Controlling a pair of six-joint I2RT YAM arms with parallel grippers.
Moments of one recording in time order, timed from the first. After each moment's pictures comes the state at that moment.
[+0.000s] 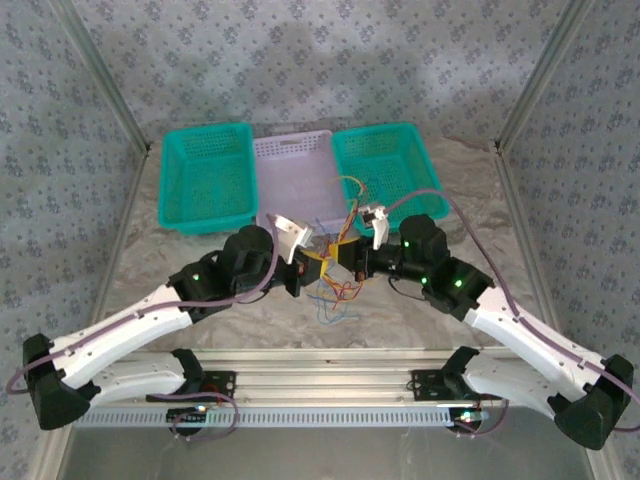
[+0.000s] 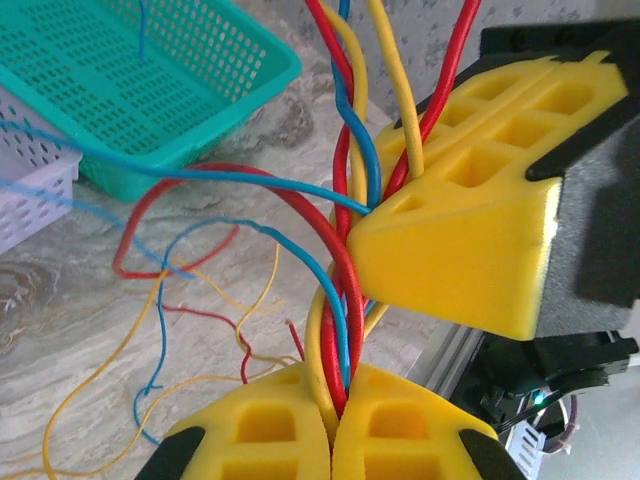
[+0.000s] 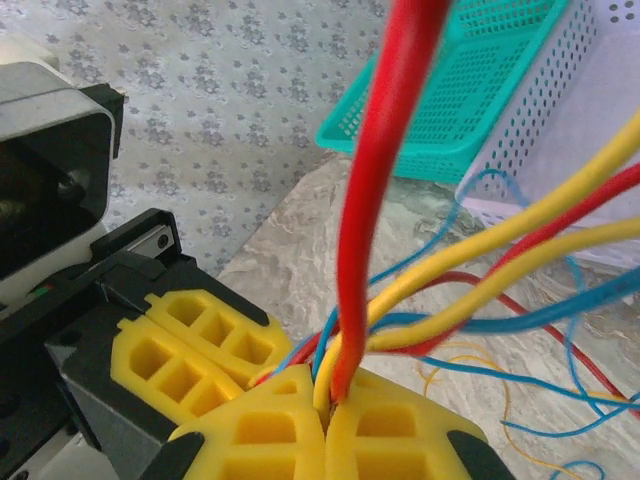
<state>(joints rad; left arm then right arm) -0.97 1.01 0.93 -0.34 0.13 -0.42 0.75 0.95 0.87 -0.22 -0.34 0.51</state>
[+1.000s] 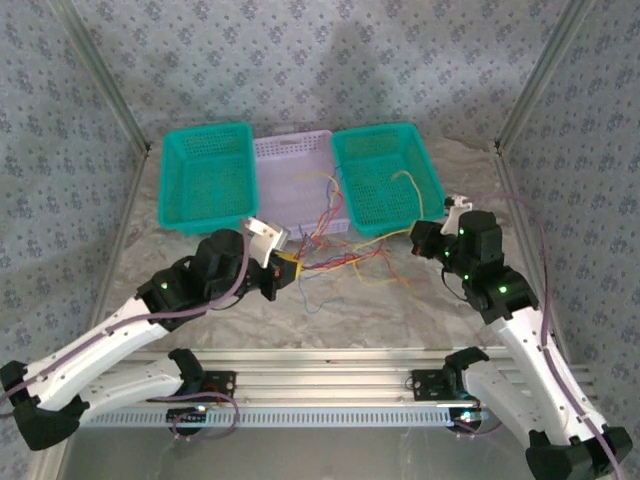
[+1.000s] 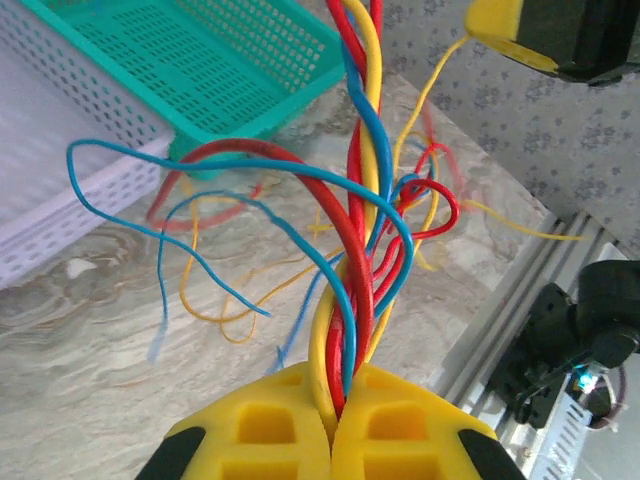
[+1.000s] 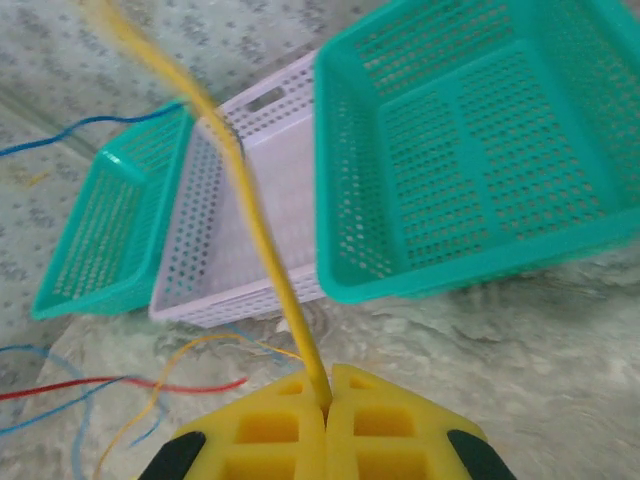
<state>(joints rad) -0.92 0.87 0.95 -0.56 0.08 -0.36 0.29 0.77 0.86 -0.53 -0.10 0.54</state>
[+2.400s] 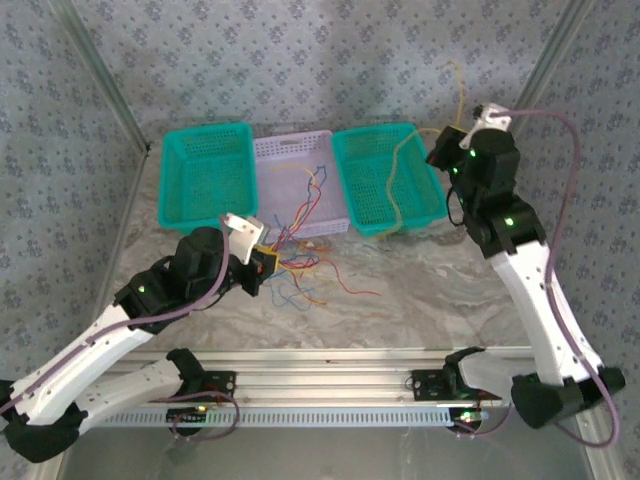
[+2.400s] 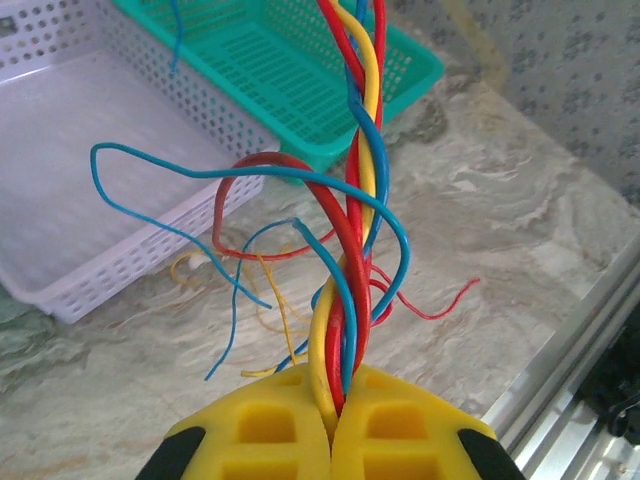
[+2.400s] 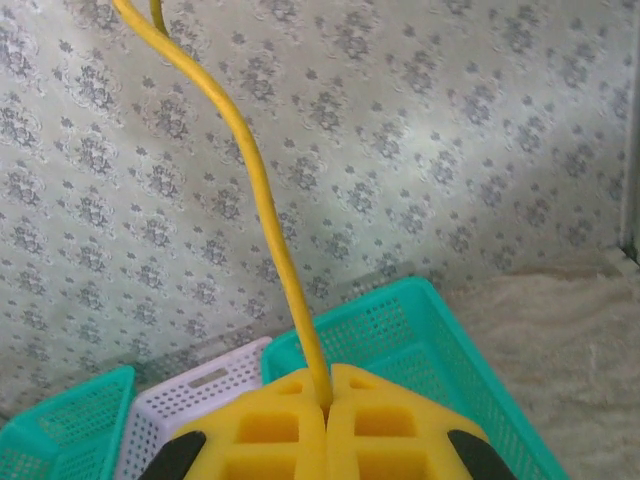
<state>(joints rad) -0.86 0.82 1.00 -0.67 -0.01 -0.27 0.31 1.19 1.45 -0.43 0.29 0.40</state>
